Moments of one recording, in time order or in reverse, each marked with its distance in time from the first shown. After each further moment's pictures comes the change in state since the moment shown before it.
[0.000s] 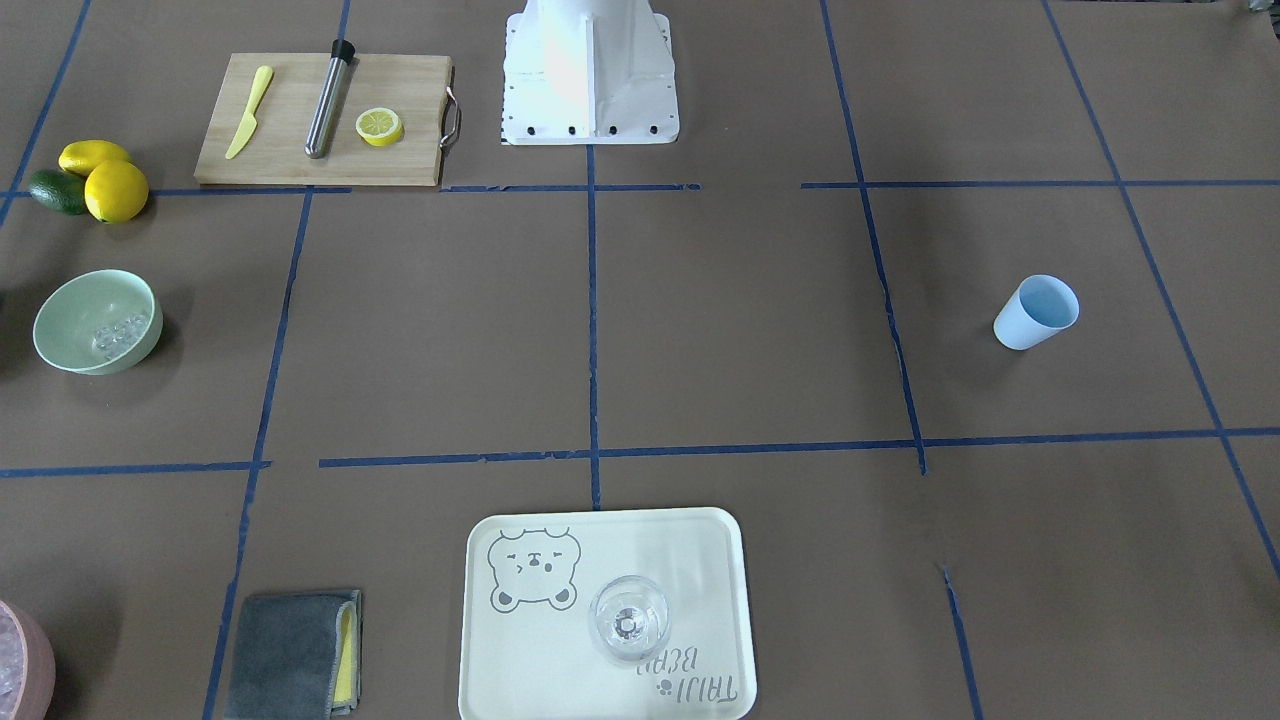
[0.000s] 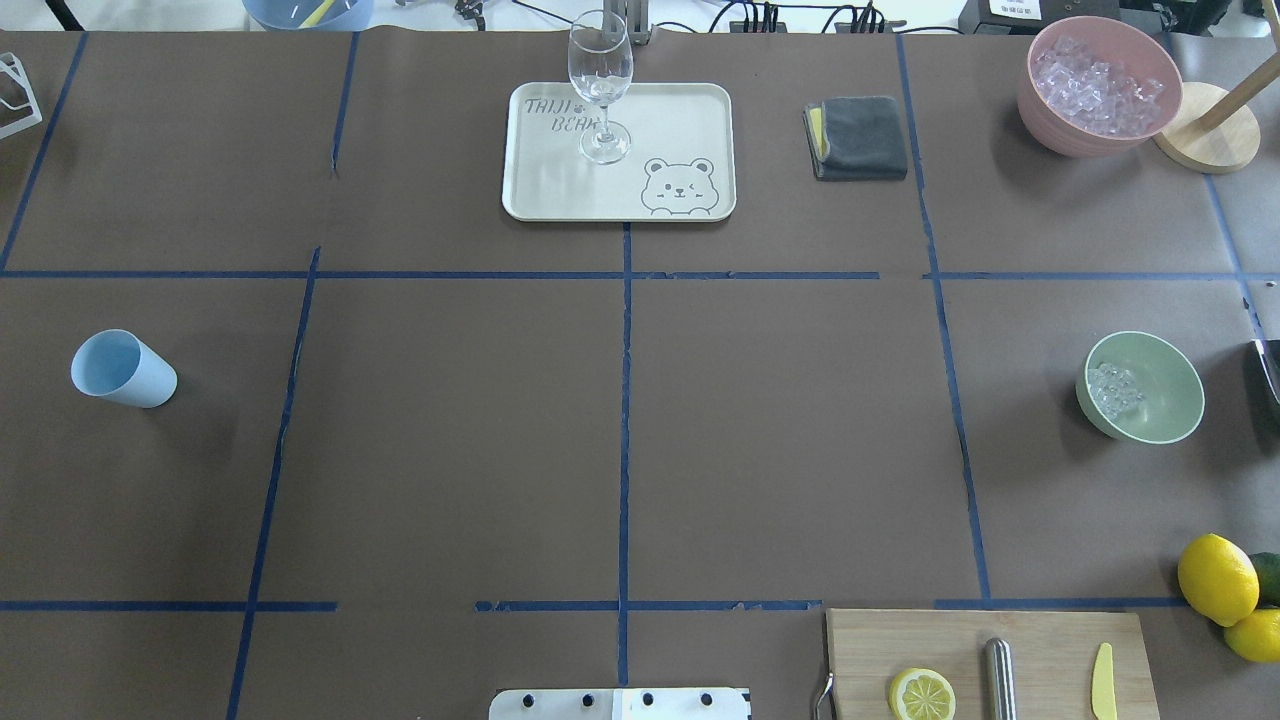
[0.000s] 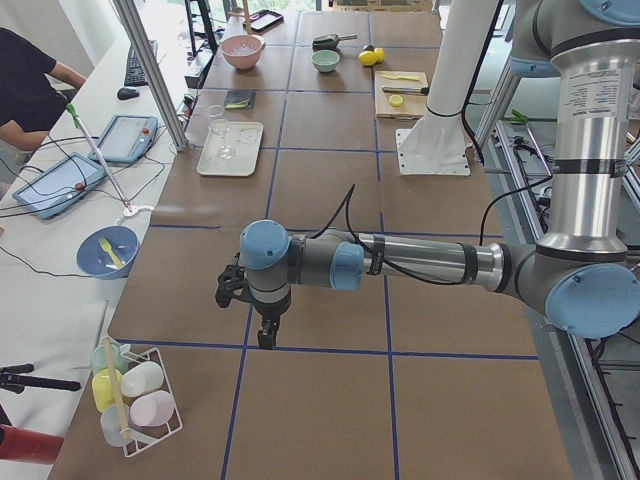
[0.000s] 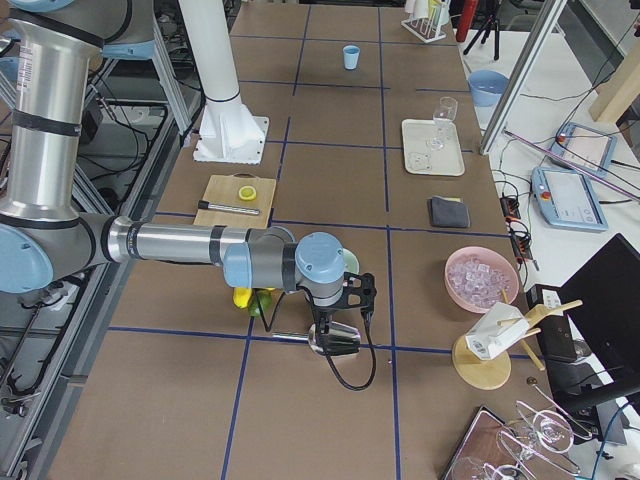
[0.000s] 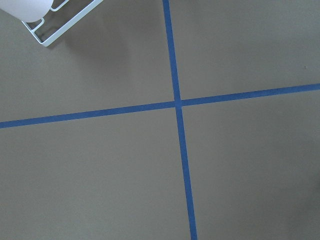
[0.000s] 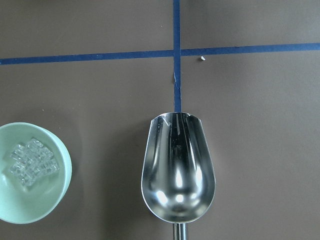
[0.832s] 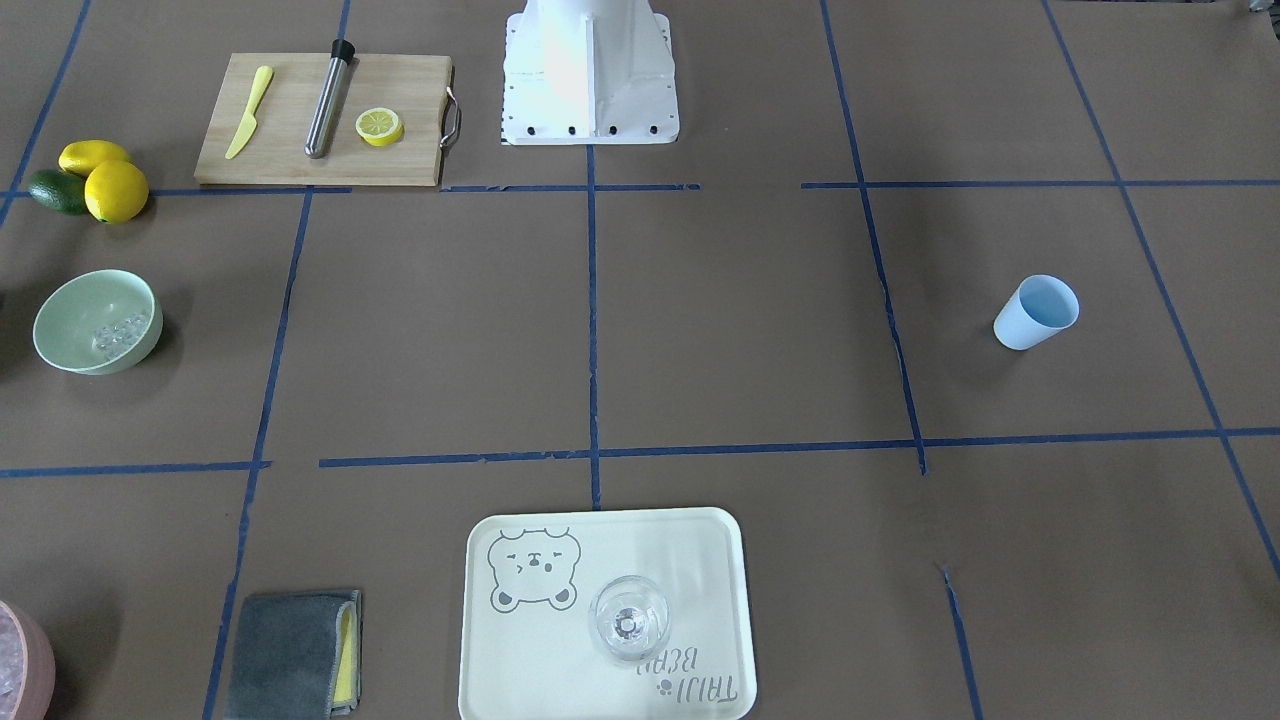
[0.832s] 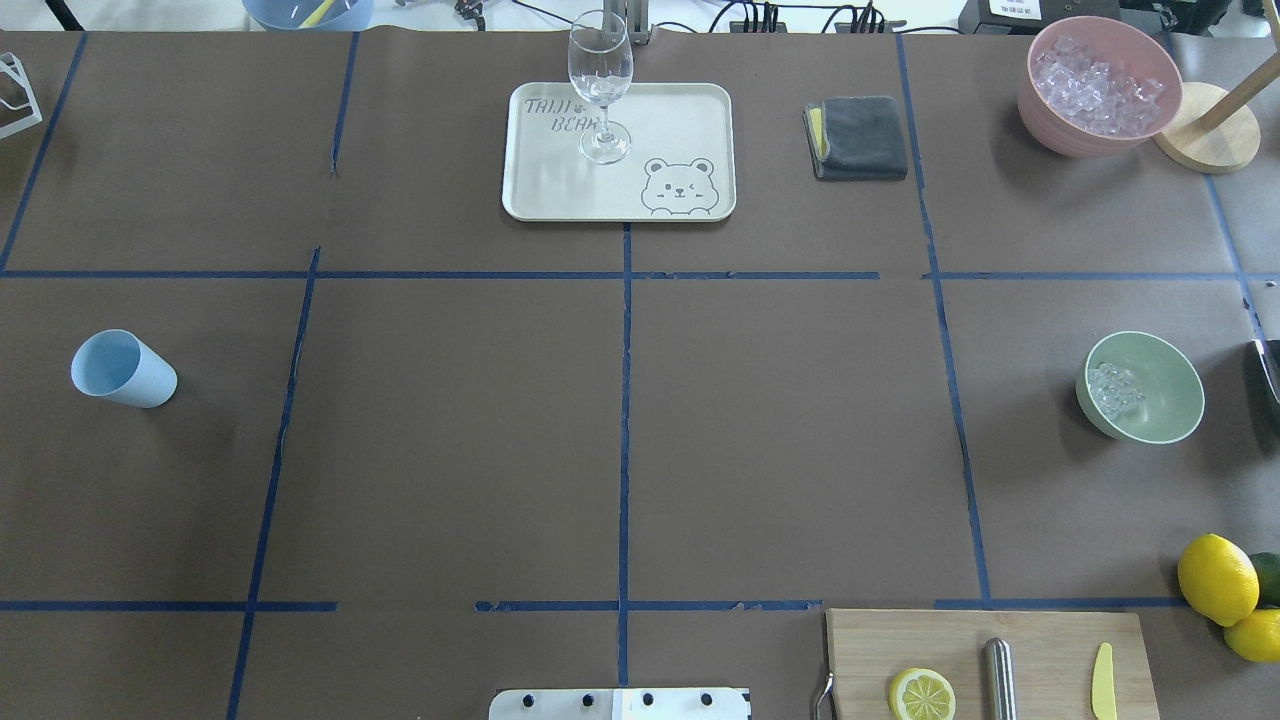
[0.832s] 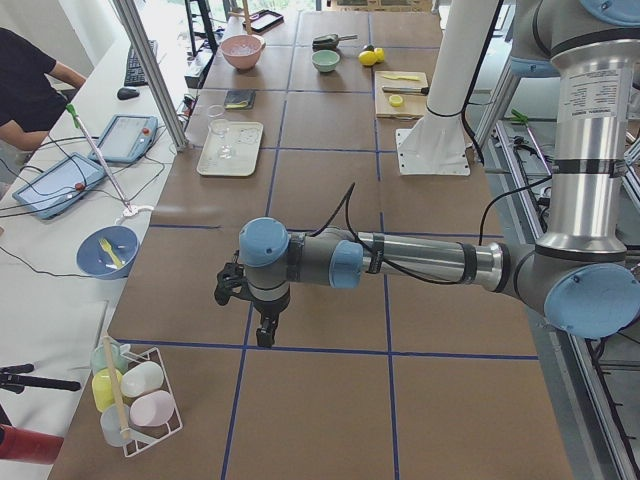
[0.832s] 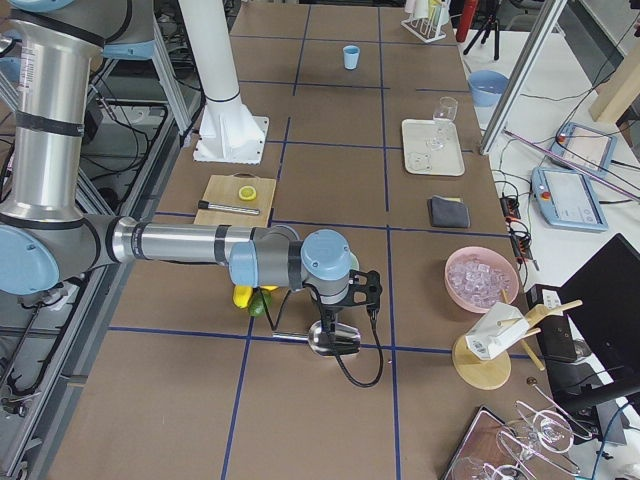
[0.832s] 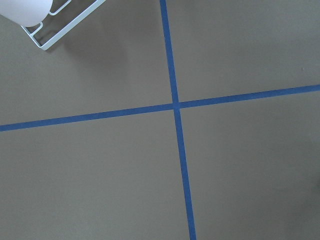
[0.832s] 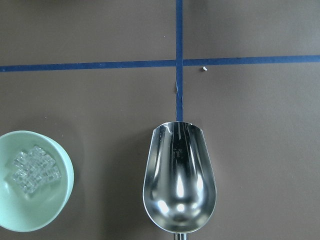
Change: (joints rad) left arm 0.001 -0.002 -0.001 0.000 0.001 0.002; right arm 0.000 0.030 -0.013 0.000 -0.006 -0.001
